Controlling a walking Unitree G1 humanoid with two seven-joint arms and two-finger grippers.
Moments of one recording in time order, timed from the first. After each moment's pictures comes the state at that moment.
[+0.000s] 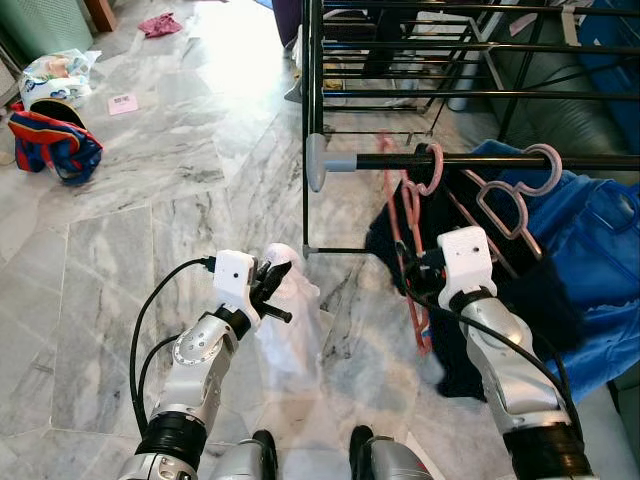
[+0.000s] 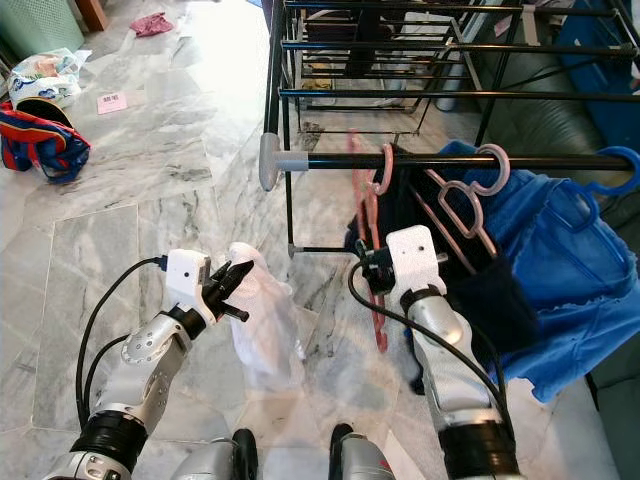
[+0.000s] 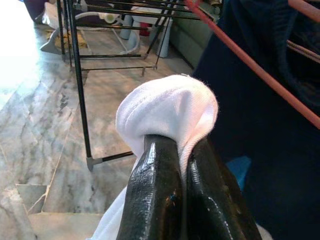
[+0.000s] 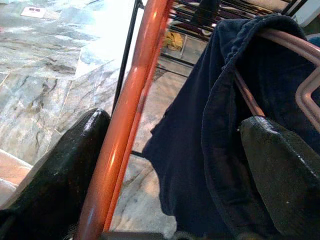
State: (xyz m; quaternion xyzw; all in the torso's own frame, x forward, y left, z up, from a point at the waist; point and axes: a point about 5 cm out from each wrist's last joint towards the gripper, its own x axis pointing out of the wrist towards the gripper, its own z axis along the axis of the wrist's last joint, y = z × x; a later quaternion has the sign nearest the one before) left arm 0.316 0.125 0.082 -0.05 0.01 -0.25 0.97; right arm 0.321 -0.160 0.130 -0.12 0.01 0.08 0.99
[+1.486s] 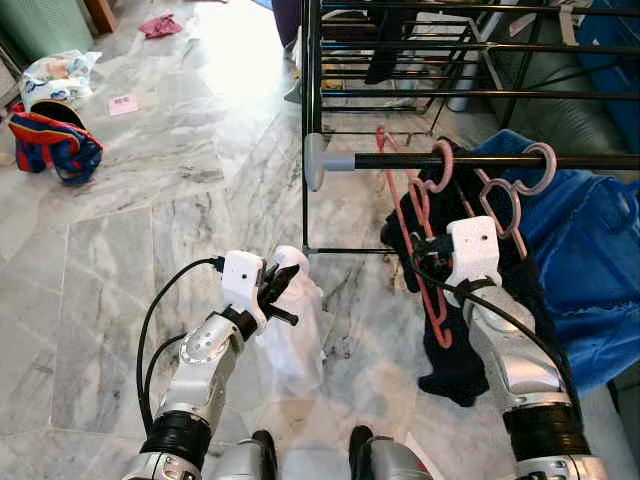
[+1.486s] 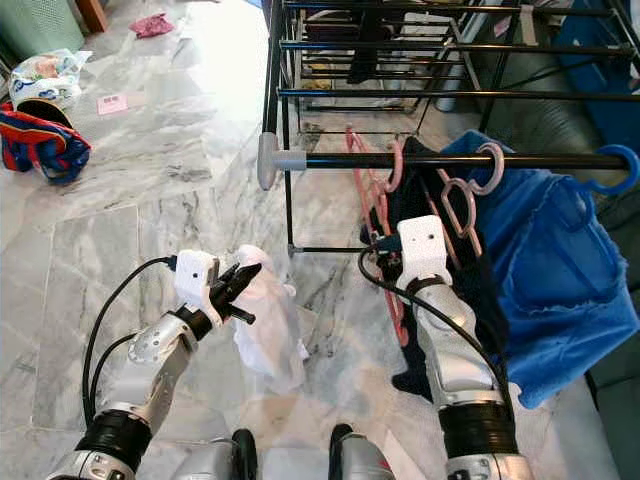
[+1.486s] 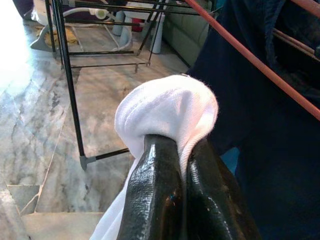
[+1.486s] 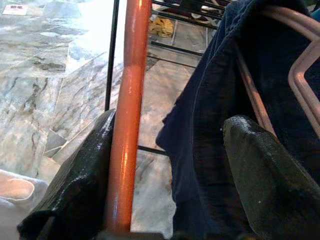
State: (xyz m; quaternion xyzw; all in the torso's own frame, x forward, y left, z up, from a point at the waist) left arm 0.316 0.118 0.081 -0.04 0.02 -0.26 0.96; right arm 0.331 -0.169 0.132 -0.09 0.04 0.05 0.99
